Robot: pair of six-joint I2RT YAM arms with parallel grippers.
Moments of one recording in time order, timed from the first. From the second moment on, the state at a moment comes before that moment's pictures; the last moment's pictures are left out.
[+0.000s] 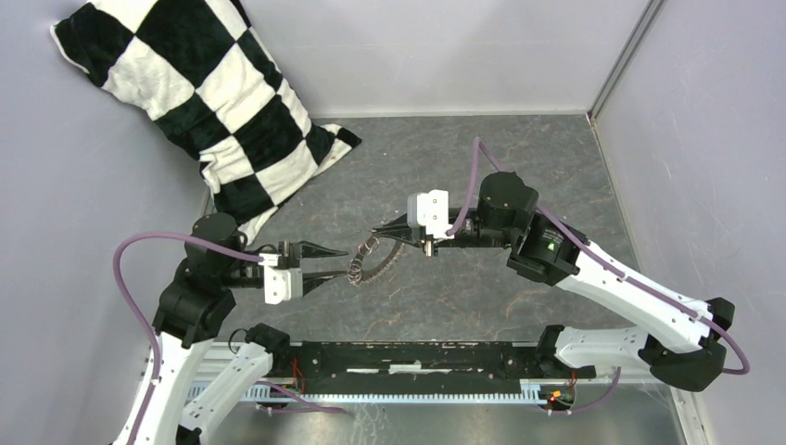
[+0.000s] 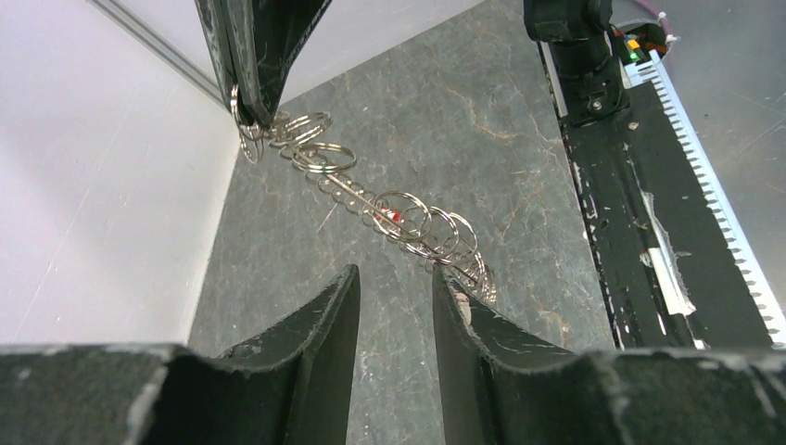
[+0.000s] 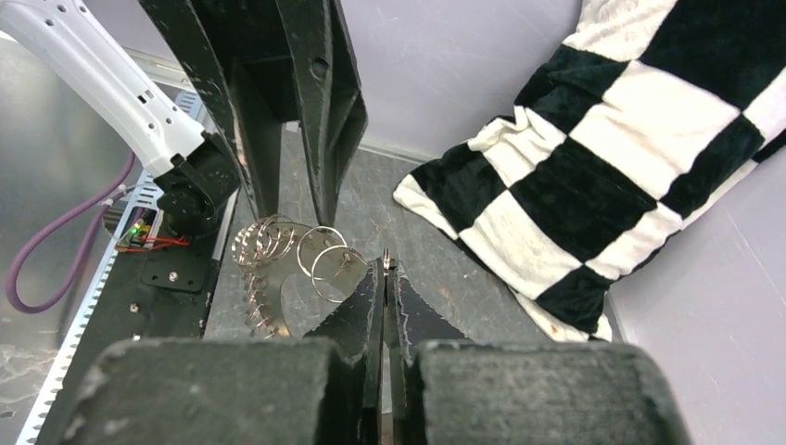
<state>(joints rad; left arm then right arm) -0.38 0.60 1.02 -0.72 1.07 0.81 1.04 1.14 1.30 -0.20 -0.48 -0.42</state>
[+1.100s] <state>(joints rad) -0.38 0.62 1.04 -0.52 1.10 0.75 1.04 1.19 1.30 -0.20 -0.50 -0.40</state>
